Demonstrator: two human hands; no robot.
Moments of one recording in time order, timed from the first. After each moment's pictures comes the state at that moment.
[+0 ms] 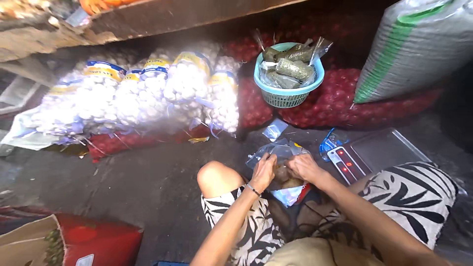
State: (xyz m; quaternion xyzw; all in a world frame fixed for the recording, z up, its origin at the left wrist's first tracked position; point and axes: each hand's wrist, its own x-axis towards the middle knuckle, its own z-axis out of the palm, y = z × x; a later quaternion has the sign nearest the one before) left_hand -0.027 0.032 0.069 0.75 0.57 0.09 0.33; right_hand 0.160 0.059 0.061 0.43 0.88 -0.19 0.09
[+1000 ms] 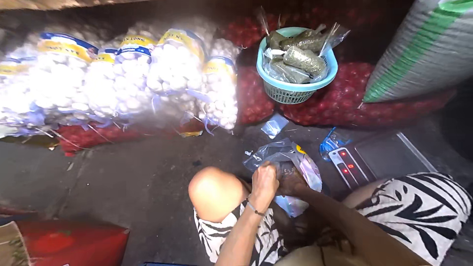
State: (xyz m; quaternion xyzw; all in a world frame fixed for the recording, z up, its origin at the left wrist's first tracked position) left_hand -0.029 0.028 0.094 0.68 0.64 0.06 0.34; right_hand 0.137 0.043 -0.144 0.47 0.73 -0.37 0.34
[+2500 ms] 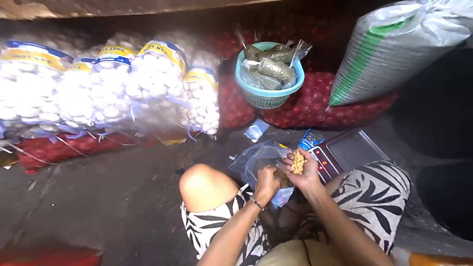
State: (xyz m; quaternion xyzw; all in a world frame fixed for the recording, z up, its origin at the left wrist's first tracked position) left_hand 0.032 0.021 0.063 0.64 0.58 0.15 0.47; right_hand 0.169 0.041 0.082 0.32 -0.08 -0.73 -0.59
